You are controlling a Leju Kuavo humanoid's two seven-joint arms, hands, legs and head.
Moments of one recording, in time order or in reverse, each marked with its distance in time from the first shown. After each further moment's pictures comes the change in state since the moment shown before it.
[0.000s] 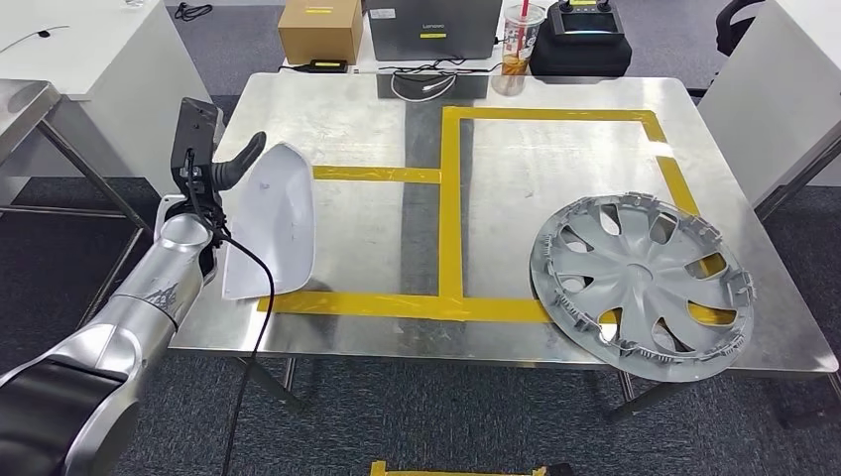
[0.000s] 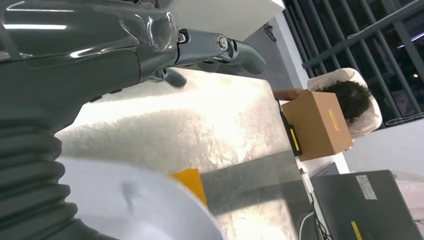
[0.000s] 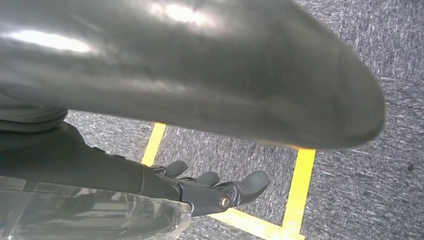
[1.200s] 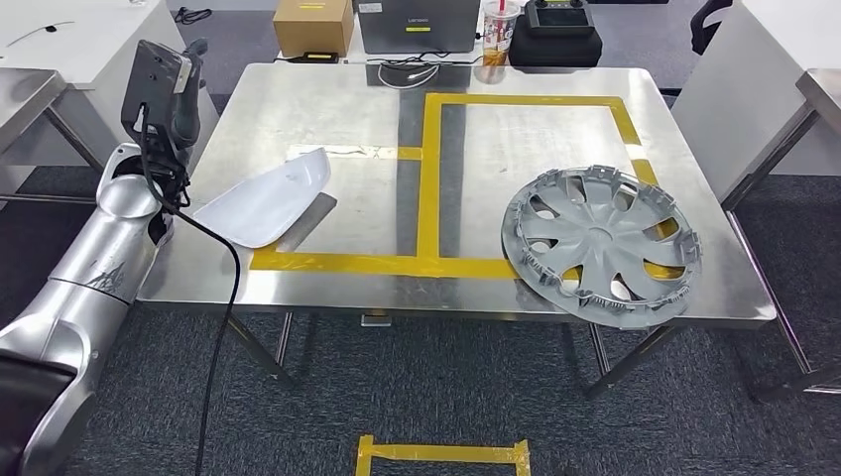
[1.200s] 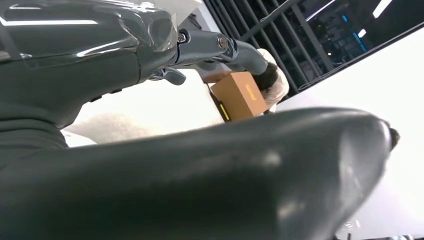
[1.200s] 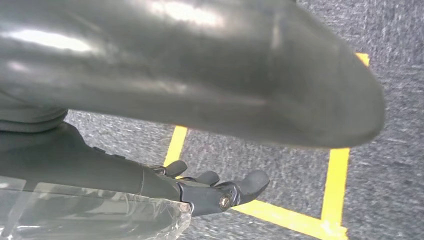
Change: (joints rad) left arm -0.036 0.140 -0.070 -0.283 0.034 -0.218 0.037; right arm 0.004 -0.017 -0.064 0.006 0.013 0.001 -0.008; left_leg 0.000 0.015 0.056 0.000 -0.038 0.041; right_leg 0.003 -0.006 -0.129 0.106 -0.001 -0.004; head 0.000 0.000
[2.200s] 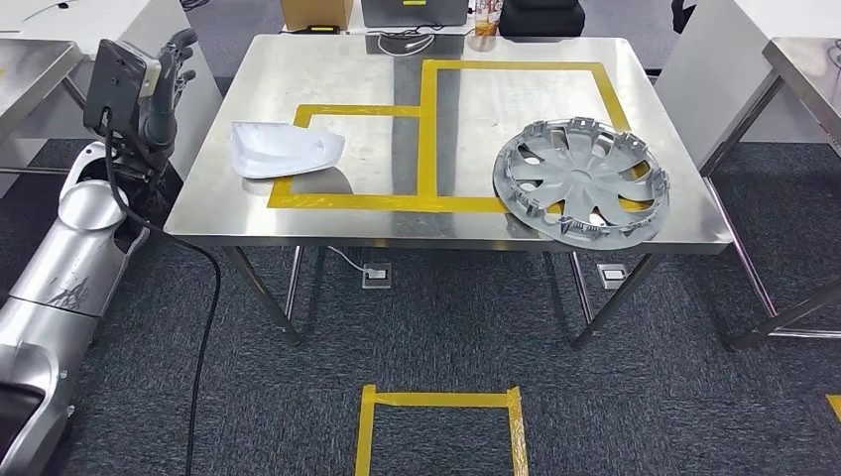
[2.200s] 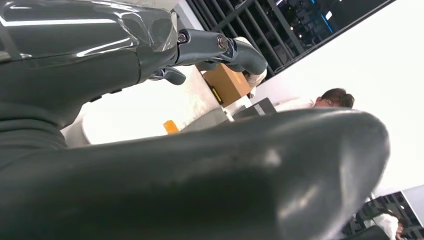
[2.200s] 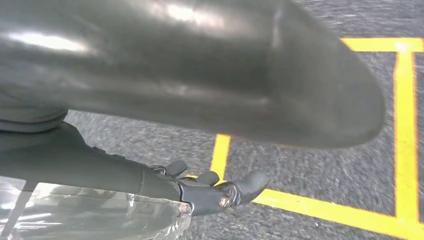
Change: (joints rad) left arm 0.064 0.085 0.006 -0.196 0.051 -0.092 0.013; right arm 0.021 -0.021 -0.038 0.001 -0.011 -0.015 -0.036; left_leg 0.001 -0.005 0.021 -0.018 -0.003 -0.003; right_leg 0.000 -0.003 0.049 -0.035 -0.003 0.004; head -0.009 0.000
